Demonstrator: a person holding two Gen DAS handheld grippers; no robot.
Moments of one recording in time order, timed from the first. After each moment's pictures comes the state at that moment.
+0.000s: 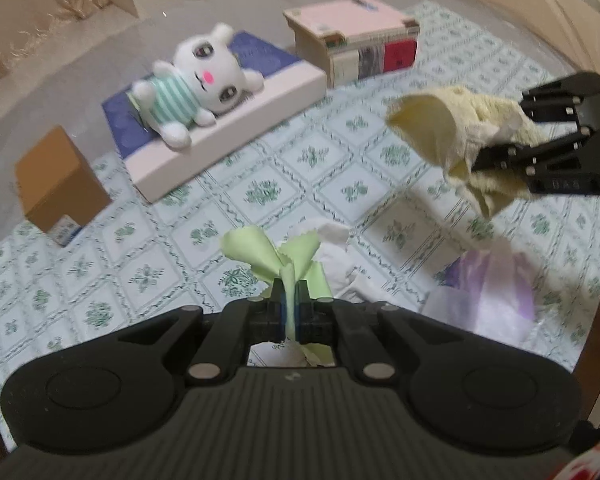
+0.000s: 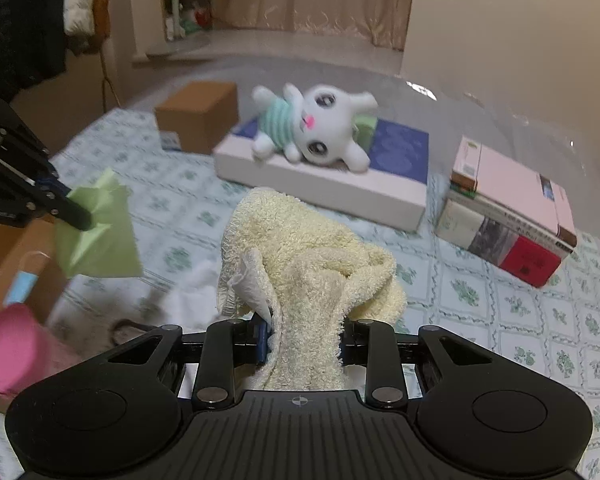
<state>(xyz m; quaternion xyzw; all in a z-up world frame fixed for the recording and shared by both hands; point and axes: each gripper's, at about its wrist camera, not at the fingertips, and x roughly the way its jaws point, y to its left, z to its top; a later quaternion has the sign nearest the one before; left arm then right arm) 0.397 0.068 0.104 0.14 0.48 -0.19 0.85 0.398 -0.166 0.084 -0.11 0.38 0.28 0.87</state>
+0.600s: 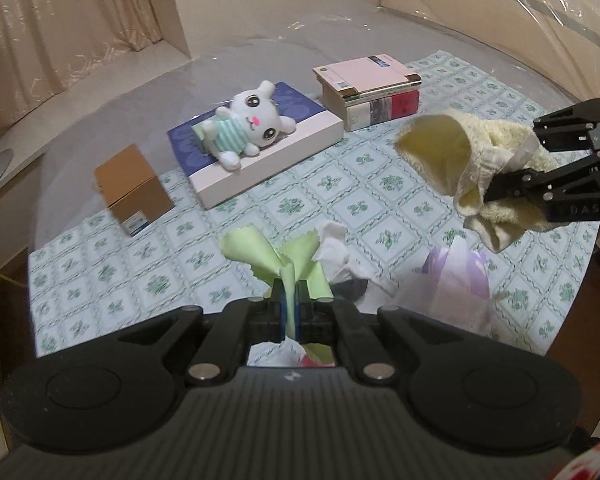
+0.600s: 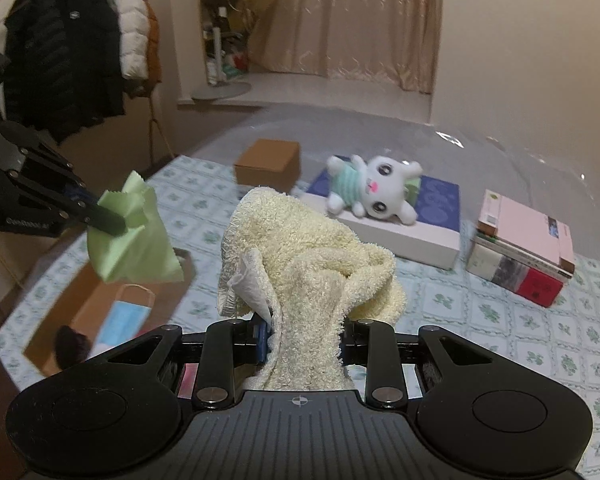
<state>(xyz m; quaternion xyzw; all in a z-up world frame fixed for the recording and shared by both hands) 0.267 0.099 0.203 0.13 0.42 -0.14 0.89 0.284 -0.138 0.184 -0.08 0.33 0.33 0.88</state>
